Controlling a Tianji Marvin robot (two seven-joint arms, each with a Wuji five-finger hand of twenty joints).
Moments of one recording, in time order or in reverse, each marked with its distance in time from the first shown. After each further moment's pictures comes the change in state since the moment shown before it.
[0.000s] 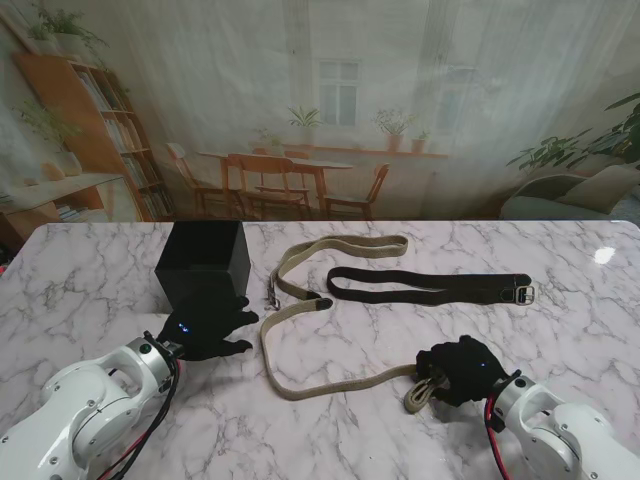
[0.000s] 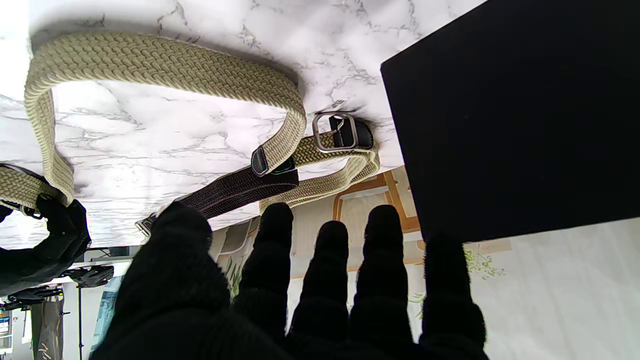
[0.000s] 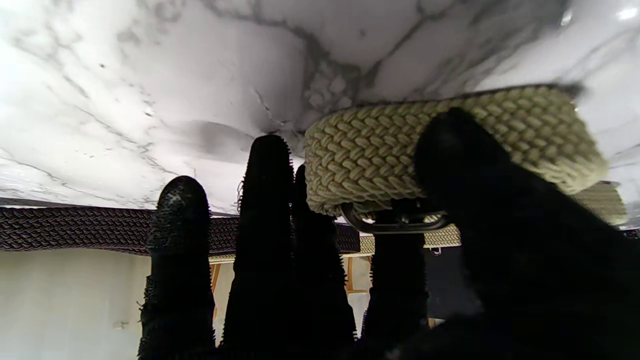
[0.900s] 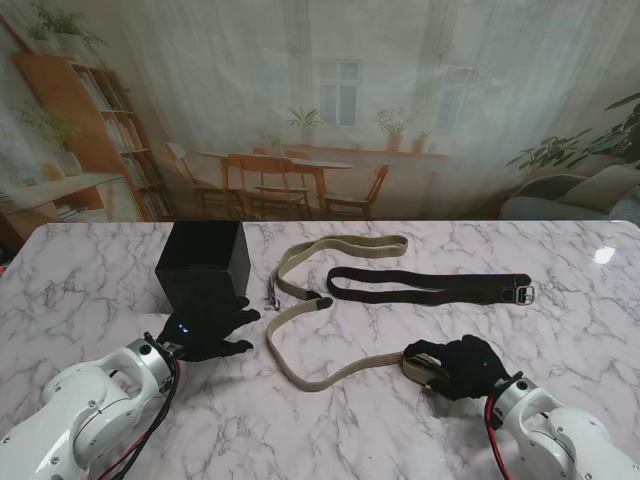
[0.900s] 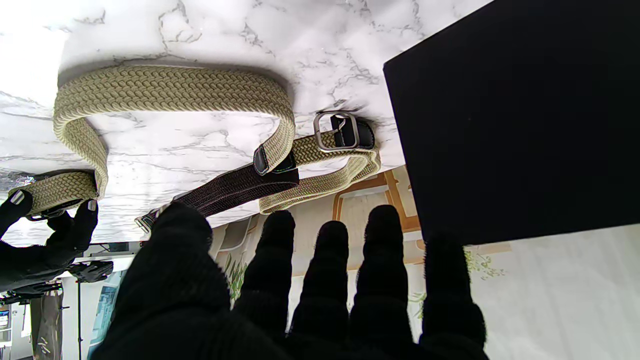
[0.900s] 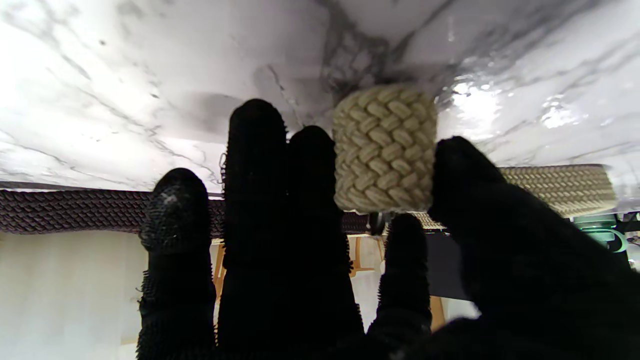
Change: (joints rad) left arm -0.001 0.000 0.004 0.011 -0.008 0.002 0.017; right arm 0.014 -0.009 -0.015 0.050 -0.016 0.017 -0.117; left_hand 0.000 0.001 0.000 0.000 -0.045 0.020 -0.021 0.000 0.000 0.000 0.000 0.000 0.000 0.000 0.000 0.000 0.000 0.000 0.000 0.000; right_hand -0.029 0.153 -0.061 0.042 -0.265 -0.049 -0.457 -0.212 0.383 0.006 0.119 0.053 0.268 0.040 0.187 0.073 0.139 0.001 0.107 -0.009
